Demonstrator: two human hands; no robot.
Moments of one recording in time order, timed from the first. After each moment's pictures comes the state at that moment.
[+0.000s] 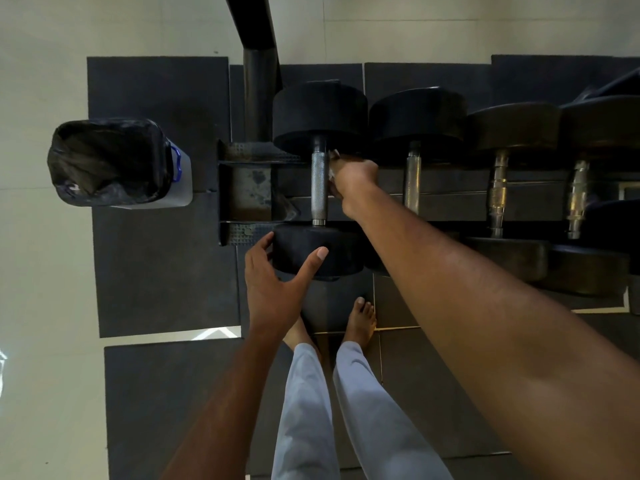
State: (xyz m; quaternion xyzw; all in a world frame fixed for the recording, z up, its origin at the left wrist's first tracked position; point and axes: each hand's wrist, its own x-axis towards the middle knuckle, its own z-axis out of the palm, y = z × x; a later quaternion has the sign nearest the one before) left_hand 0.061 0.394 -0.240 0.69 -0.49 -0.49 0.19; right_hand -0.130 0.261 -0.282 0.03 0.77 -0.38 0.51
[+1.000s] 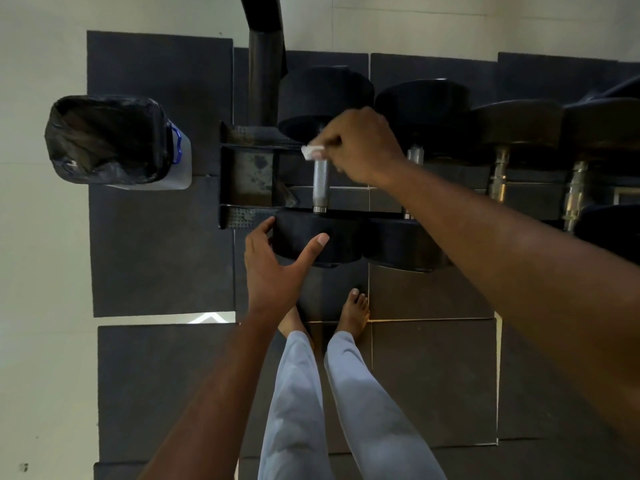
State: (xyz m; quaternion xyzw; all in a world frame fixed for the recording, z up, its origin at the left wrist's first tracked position) left_hand 0.059 0.393 -0.239 0.69 -0.49 -0.49 0.19; right_hand -0.160 0.258 -0.211 -0.65 0.67 -0.10 0.33
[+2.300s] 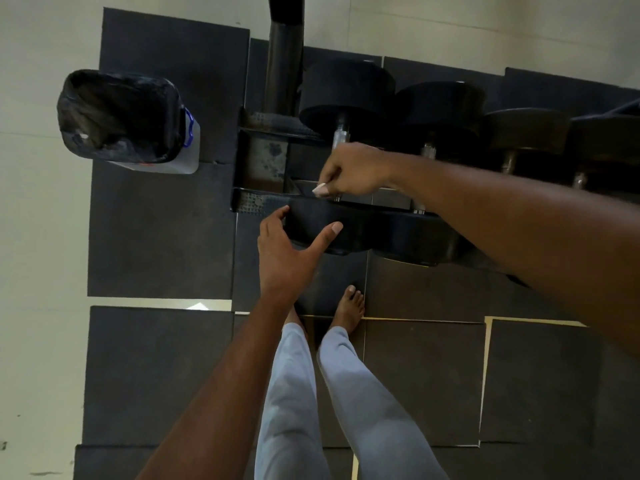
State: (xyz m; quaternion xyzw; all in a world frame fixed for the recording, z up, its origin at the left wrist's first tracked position) left_hand 0.060 0.398 -0.239 0.69 -0.49 -0.49 0.19; right_hand -0.137 0.262 -0.225 -0.65 0.57 0.12 0.48
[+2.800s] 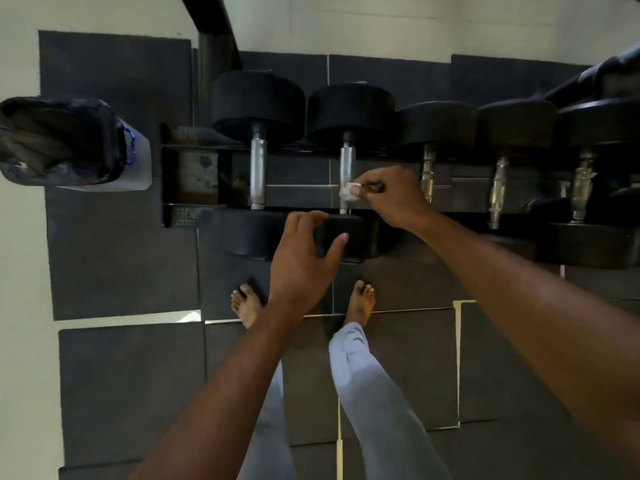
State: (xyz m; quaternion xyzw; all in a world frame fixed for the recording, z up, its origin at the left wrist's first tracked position) left_hand -0.071 0.428 -0.204 0.56 -0.68 -0.44 0.17; right_hand -0.301 0.388 -0.227 -0.52 0.75 -0.14 0.39
